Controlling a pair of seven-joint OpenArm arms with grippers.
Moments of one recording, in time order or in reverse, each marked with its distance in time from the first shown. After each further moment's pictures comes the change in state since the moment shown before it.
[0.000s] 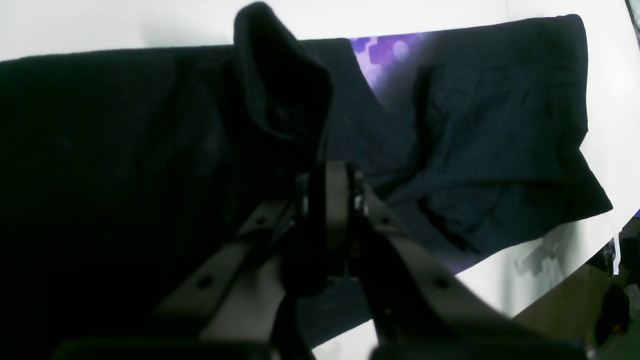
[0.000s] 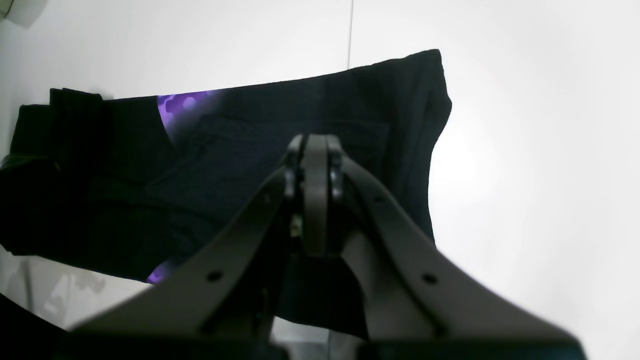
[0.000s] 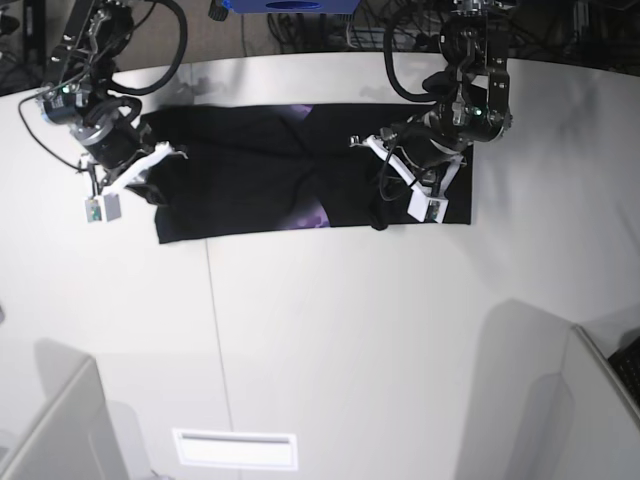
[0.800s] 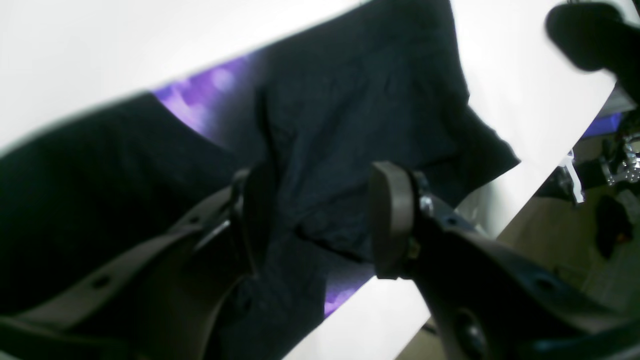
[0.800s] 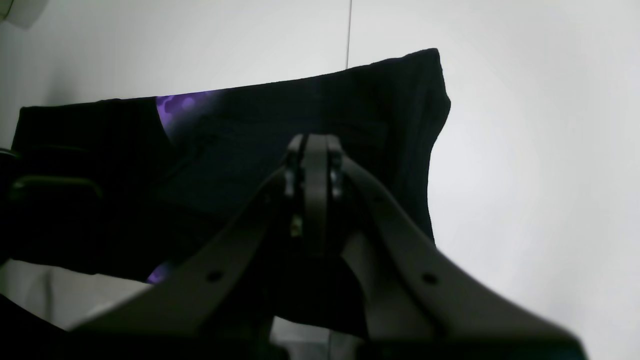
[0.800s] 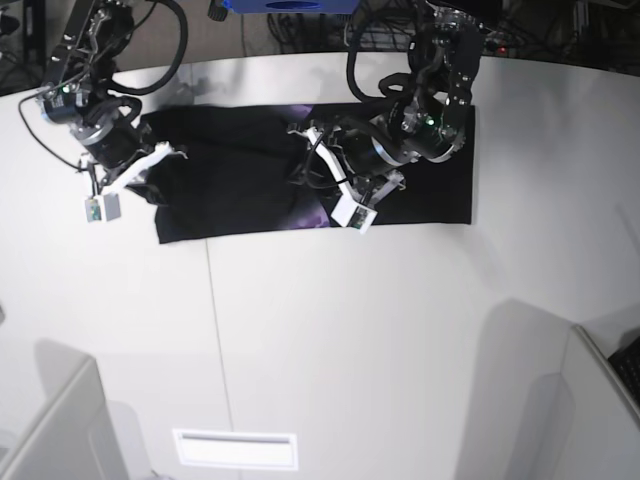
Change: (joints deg) left arm -5.5 -0.7 15.0 2.2 -0.5 0.0 0.5; right arm 0.0 -0.2 0.1 0.0 0.0 0.0 -0.1
